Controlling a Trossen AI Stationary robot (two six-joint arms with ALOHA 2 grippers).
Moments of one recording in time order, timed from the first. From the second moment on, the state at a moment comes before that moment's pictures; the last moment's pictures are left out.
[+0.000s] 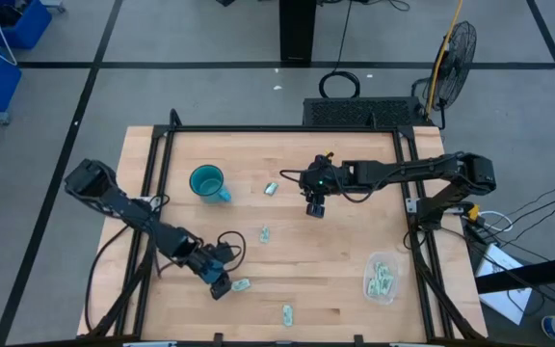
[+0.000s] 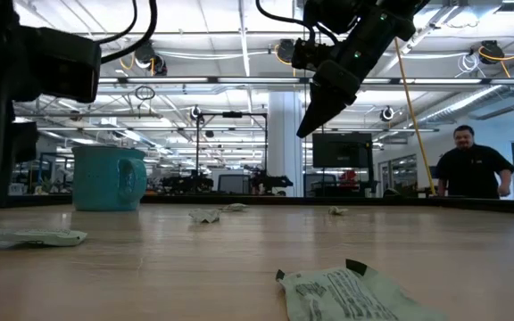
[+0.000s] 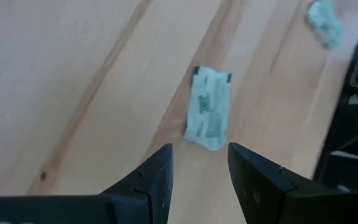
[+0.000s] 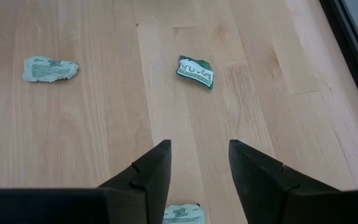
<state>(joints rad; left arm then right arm) -0.58 1.52 0.70 -0.14 0.00 -1.16 -0.12 1.54 1.03 -0.38 0.16 -0.04</state>
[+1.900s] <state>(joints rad) -0.48 1.57 0.70 -0.03 -0.03 -1.02 -0.07 1.53 1.03 -0.26 -0.48 0.55</state>
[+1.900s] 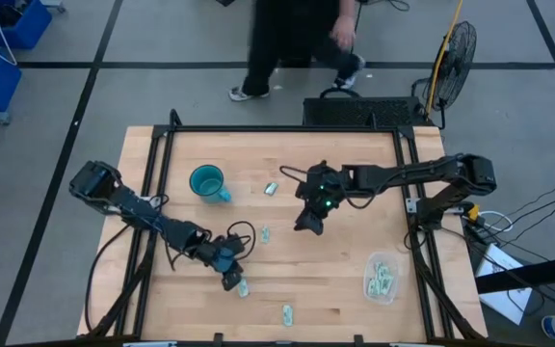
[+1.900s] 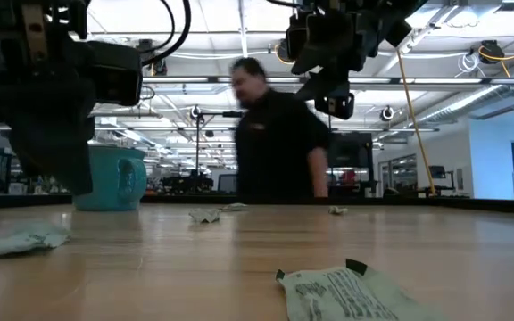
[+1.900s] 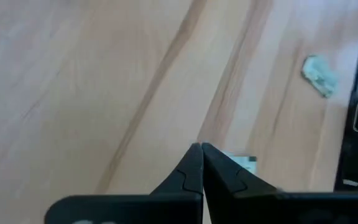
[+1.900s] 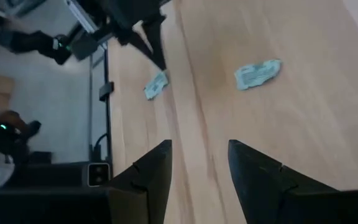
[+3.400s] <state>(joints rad) -0.50 1.66 0.71 0.05 -0.03 -1.01 -0.01 1.54 1.03 -0.21 -0.34 0.54</state>
